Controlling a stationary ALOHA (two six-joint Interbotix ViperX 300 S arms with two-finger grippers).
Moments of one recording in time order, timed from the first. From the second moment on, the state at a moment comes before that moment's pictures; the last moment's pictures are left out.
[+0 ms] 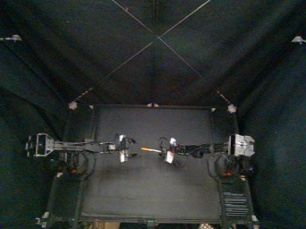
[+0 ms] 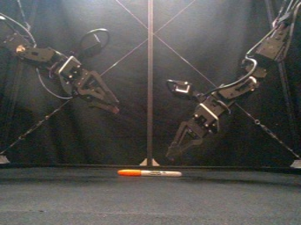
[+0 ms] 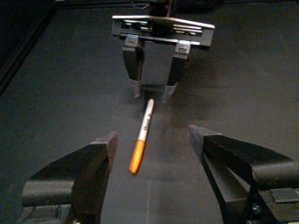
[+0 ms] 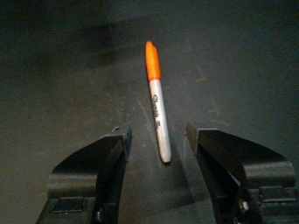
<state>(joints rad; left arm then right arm) 0.21 -0.27 0.97 0.11 -0.21 0.00 -0.25 0.17 0.77 0.01 -0.24 0.01</state>
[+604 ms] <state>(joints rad) 0.21 -0.08 0.82 0.10 -0.02 0.00 -0.22 0.09 0.75 -0.01 -0.18 0.01</state>
